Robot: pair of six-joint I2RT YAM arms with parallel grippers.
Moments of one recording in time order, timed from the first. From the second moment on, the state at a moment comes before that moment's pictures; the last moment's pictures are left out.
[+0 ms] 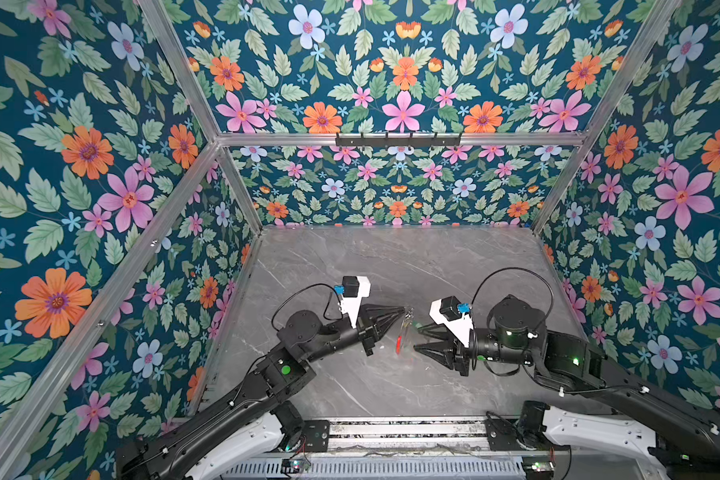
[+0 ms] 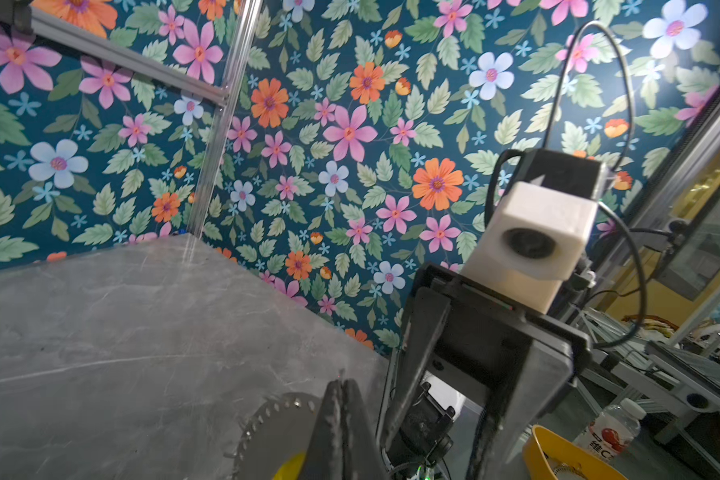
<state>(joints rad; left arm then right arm) -0.90 0.77 0.66 0.31 0.38 -0.47 1.06 0.87 1.04 -0.49 -0.27 0.05</state>
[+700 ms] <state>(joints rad) -0.90 0.85 0.58 0.76 0.61 -0.59 1.06 0.74 0.92 -0.21 -0.19 0.10</state>
